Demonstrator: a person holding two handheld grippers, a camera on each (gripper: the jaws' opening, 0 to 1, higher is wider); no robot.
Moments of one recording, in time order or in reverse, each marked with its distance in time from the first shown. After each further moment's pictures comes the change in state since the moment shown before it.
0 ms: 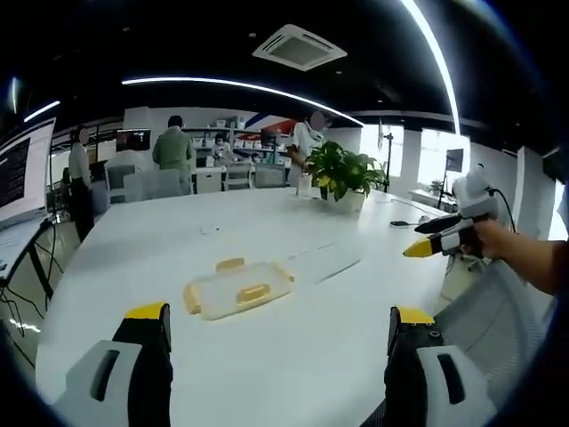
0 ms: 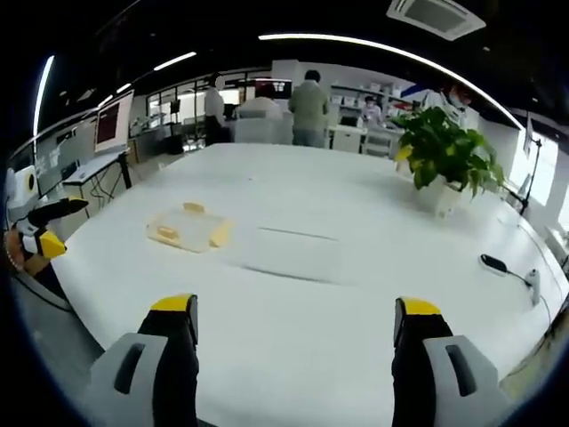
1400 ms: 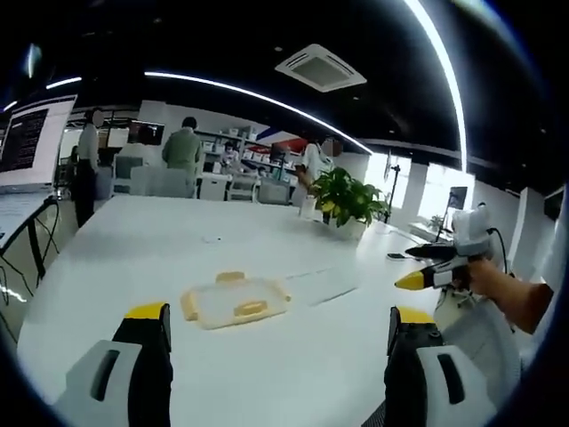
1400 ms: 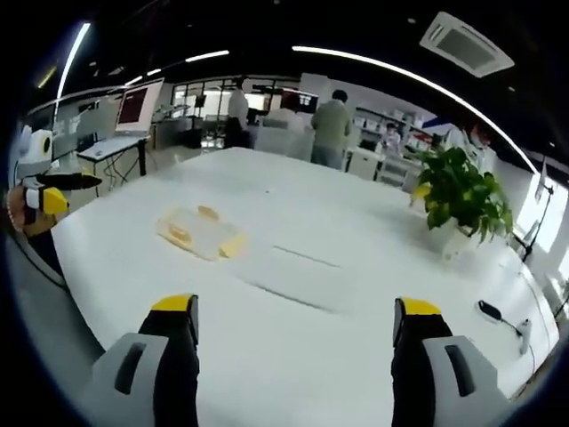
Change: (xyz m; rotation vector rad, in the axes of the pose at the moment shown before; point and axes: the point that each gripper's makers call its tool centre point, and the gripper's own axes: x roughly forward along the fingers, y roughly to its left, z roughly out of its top) left arm -0.004 0.012 0.018 -0.140 -0.079 -0.004; right arm 0.007 0.022 0.028 -0.200 -0.064 0.053
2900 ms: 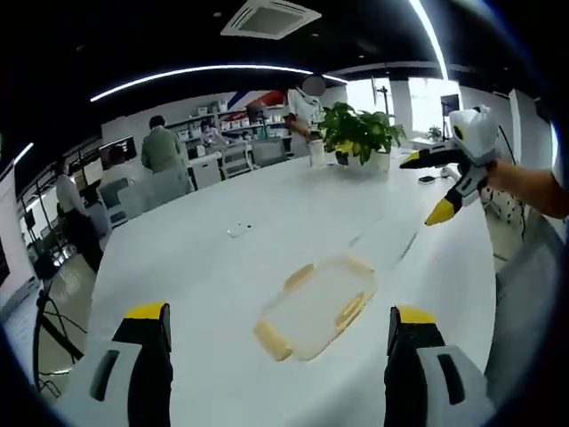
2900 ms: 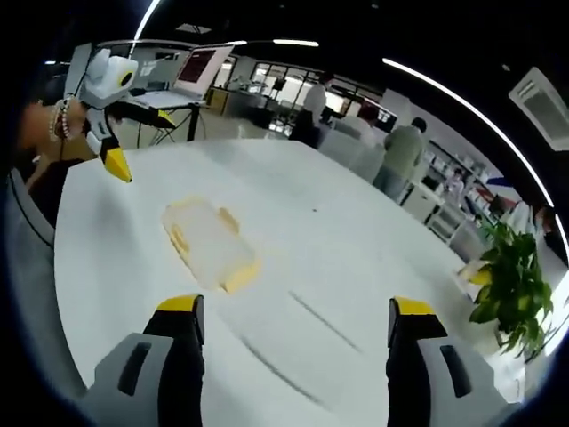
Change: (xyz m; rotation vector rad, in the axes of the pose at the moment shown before) left arm 0.094 0.101 0.015 0.402 0.246 0.041; right arm 0.111 0.025 0.057 -0.331 0.008 0.226
